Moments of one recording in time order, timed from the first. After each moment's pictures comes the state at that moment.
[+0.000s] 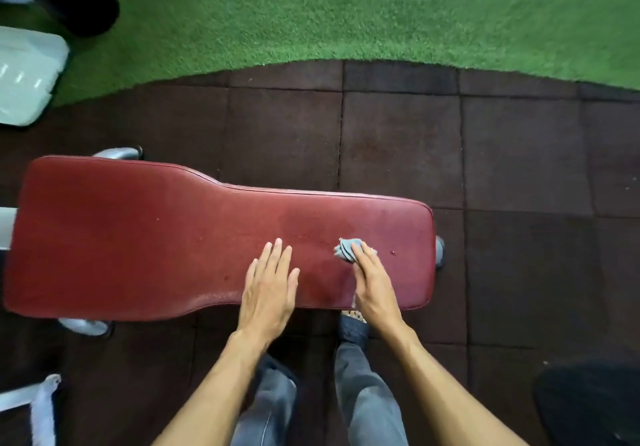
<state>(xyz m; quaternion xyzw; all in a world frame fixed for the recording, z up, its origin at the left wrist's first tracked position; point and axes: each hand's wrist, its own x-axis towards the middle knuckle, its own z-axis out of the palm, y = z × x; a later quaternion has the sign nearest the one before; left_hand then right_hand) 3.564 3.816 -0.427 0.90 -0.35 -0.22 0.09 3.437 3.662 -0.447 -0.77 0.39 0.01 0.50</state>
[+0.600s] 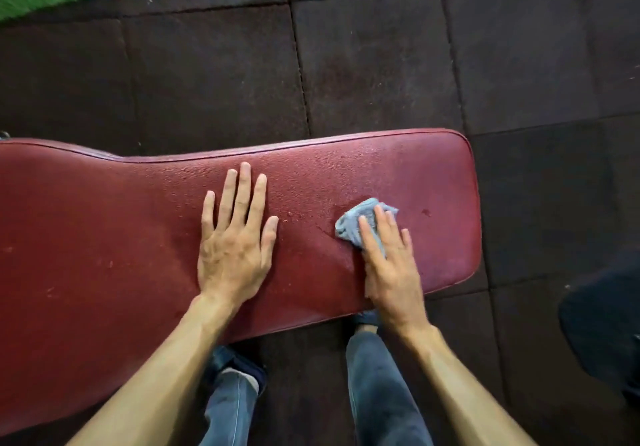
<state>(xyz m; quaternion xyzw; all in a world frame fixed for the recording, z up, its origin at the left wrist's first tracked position) 3.653 3.800 -0.588 0.87 -0.50 -0.08 0.01 3.428 3.697 -0.607 -0.89 0.39 -0.04 0.22</state>
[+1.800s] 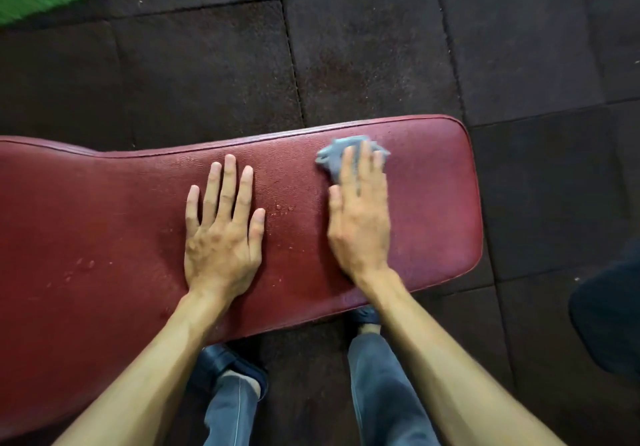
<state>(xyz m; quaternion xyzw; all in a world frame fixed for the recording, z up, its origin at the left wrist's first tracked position) 3.650 3.798 -0.595 0.87 -0.49 -0.03 0.03 3.508 3.668 -0.606 -0.84 0.49 -0.08 0.19</state>
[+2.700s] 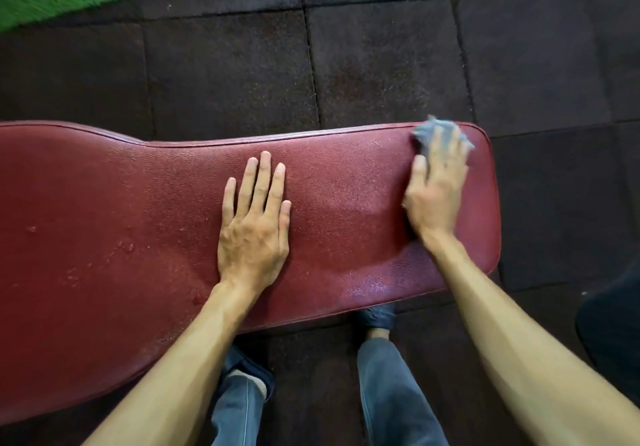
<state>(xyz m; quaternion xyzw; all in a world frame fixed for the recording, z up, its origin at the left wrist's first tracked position) 3.652 3.802 -0.596 0.86 -0.50 -0.04 0.06 3.479 3.600 -0.611 -0.78 0.58 -0.10 0.20</state>
